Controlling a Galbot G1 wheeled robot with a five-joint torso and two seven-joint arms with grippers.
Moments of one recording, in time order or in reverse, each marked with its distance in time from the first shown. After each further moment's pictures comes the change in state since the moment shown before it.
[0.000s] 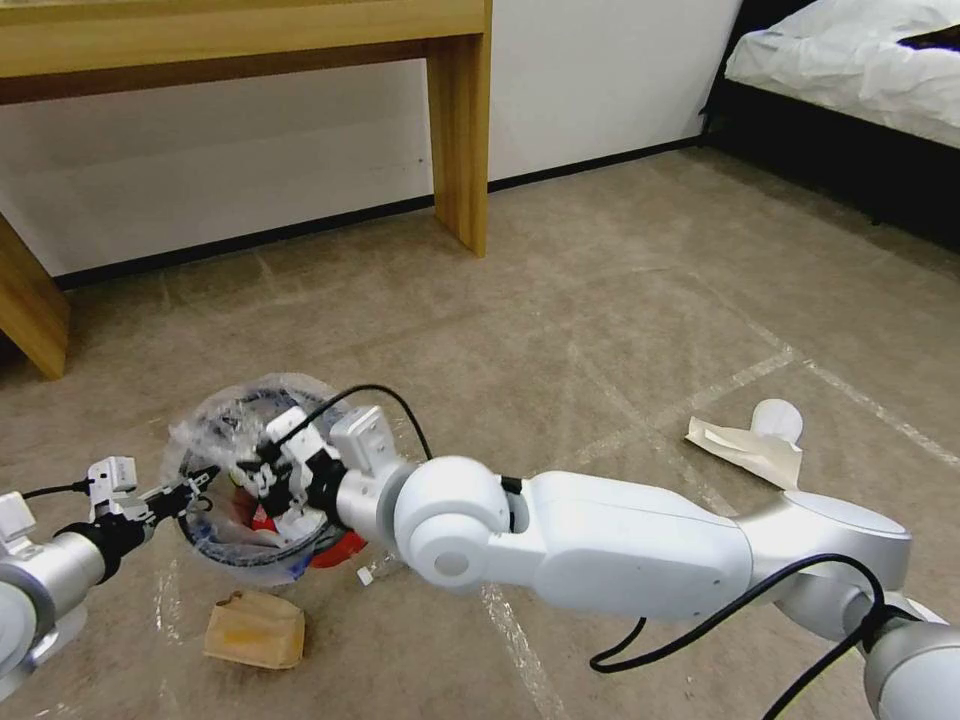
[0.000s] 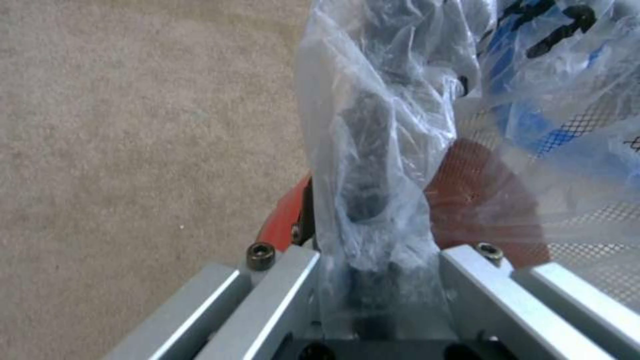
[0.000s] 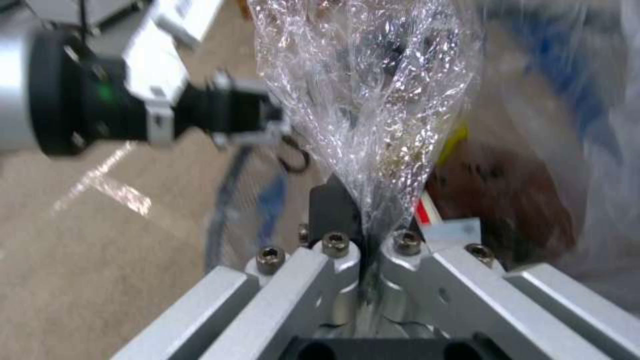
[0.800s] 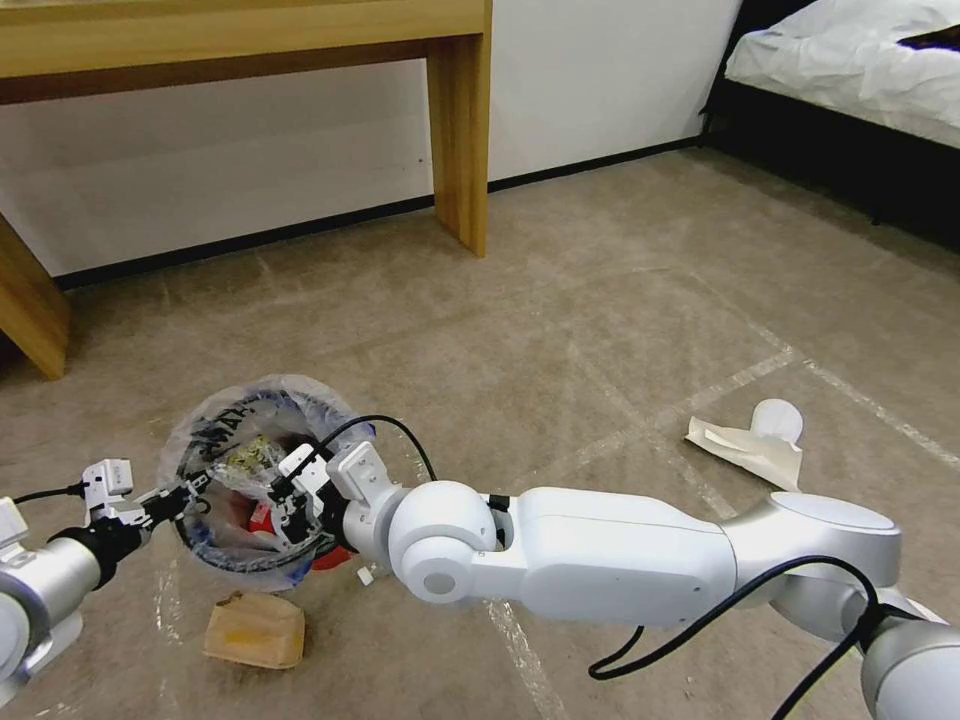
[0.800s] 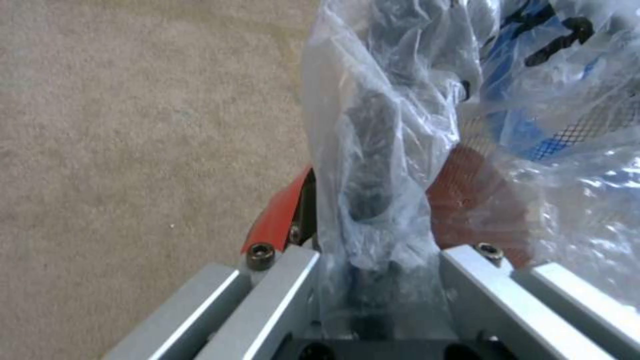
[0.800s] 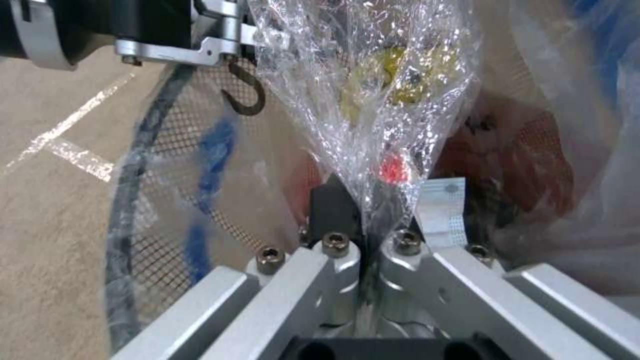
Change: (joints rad) left arm 0.017 -0.025 -0.010 -0.032 0.003 -0.001 0.004; right arm -0.013 0.007 -0.049 -0.056 -0.044 -0.021 0.007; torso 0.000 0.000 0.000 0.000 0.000
